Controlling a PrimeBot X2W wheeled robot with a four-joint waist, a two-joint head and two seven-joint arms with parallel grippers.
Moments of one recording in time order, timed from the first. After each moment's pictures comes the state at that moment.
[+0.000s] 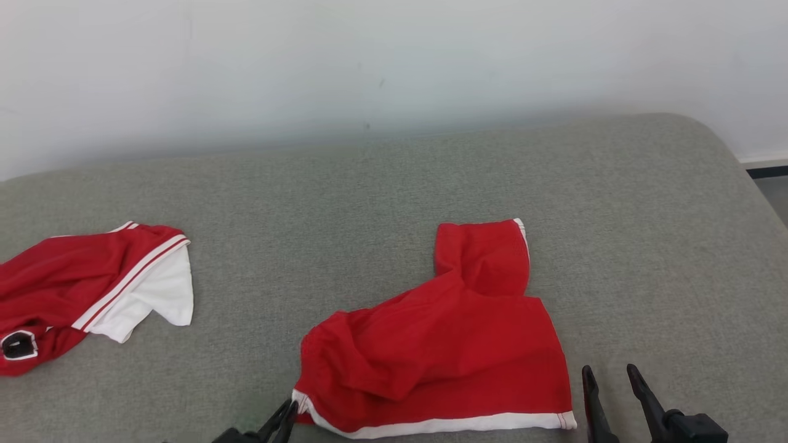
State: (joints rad) left arm -0.18 0.35 -0.61 0.43 -0.36 -0.03 -0.26; right arm 0.06 -0.07 -0.05 0.28 0.13 0.13 -0.26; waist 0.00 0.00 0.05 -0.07
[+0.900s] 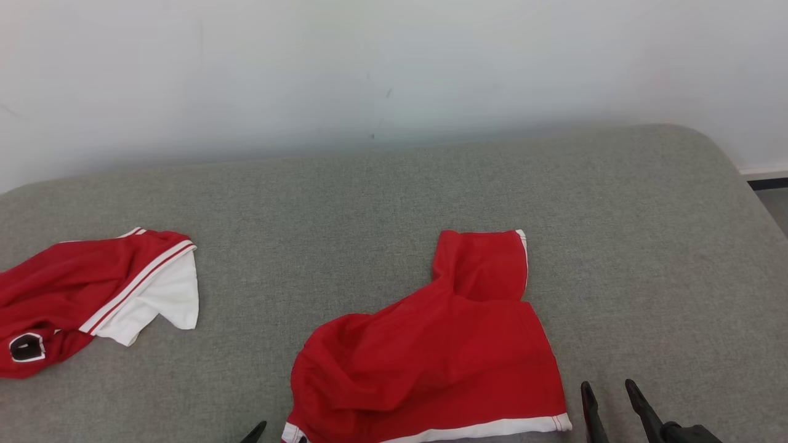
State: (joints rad) left arm -0.10 0.29 -0.48 0.52 -0.29 -0.12 -0.26; right arm 0.09 -0.08 -0.03 0.31 0.13 0.13 -0.26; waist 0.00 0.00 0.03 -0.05
